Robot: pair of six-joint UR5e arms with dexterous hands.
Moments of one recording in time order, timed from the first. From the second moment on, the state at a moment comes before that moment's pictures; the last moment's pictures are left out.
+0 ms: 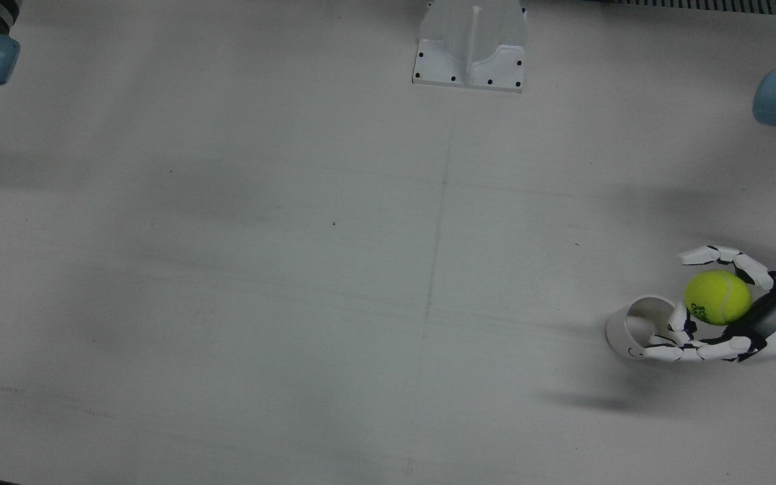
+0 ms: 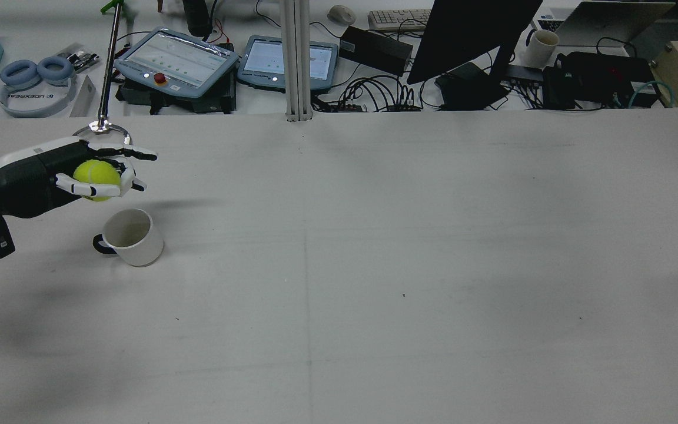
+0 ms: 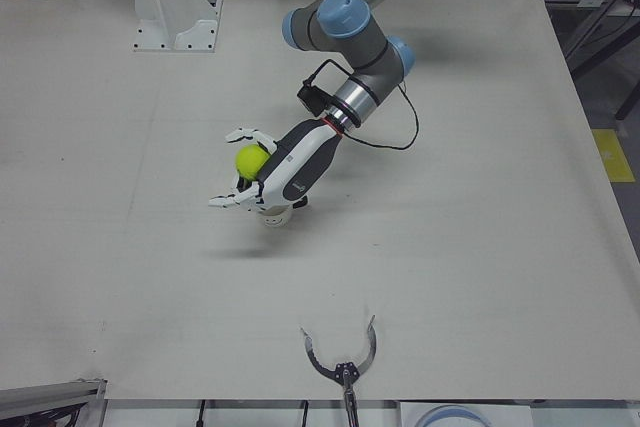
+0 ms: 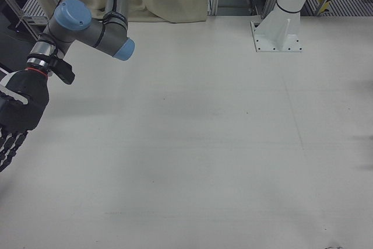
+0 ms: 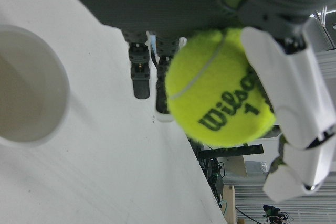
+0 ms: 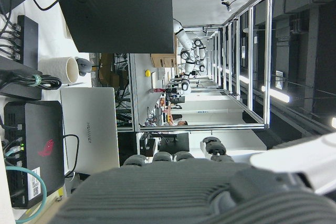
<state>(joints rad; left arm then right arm) -0.92 -1.82 -1.82 0.26 1.72 0.32 1.48 -1.43 1.46 -3.32 -1.41 0.08</state>
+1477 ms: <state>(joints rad) -0.92 -1.82 -1.80 0.24 1.68 0.32 1.48 -1.43 1.46 -3.32 -1.41 0.08</state>
